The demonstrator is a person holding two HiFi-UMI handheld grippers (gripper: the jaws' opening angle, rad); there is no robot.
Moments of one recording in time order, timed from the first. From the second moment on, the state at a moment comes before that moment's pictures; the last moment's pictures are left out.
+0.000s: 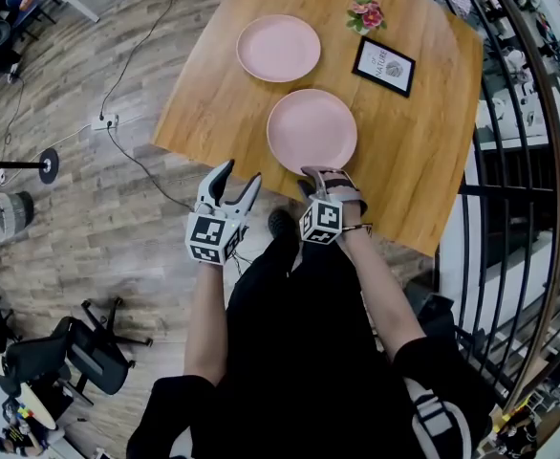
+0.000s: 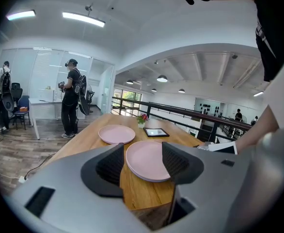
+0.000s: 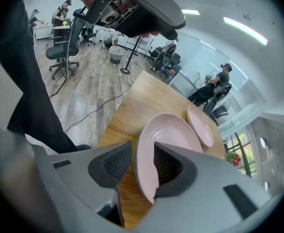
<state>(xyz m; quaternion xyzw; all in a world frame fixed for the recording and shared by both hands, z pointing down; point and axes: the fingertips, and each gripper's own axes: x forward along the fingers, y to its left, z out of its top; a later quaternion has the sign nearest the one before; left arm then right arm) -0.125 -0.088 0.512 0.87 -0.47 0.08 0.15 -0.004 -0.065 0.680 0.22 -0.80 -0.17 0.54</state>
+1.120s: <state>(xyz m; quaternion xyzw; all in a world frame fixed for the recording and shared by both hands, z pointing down) -0.131 -0.112 0.505 0.86 -0.48 0.08 0.14 -0.010 -0.139 0.636 0.27 -0.80 -0.19 0.51</state>
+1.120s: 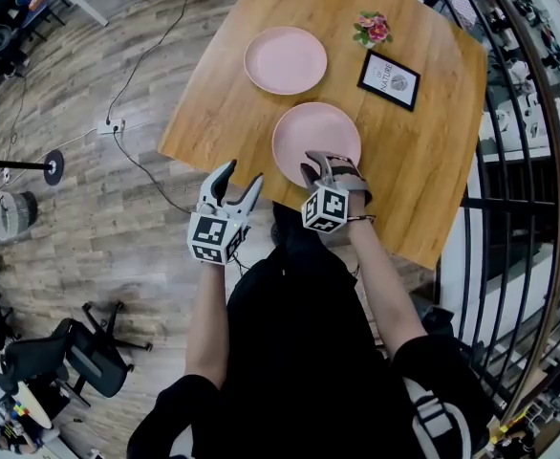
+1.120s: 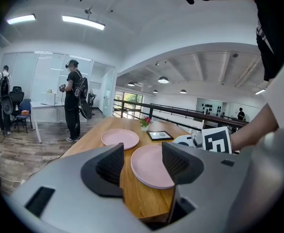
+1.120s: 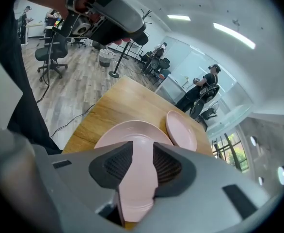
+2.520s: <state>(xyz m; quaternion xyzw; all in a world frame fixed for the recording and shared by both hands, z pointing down) -0.153 -0.219 0.529 0.86 -0.47 0.10 0.17 -0.036 -0.289 0.655 0.28 -0.81 -0.15 0.50</state>
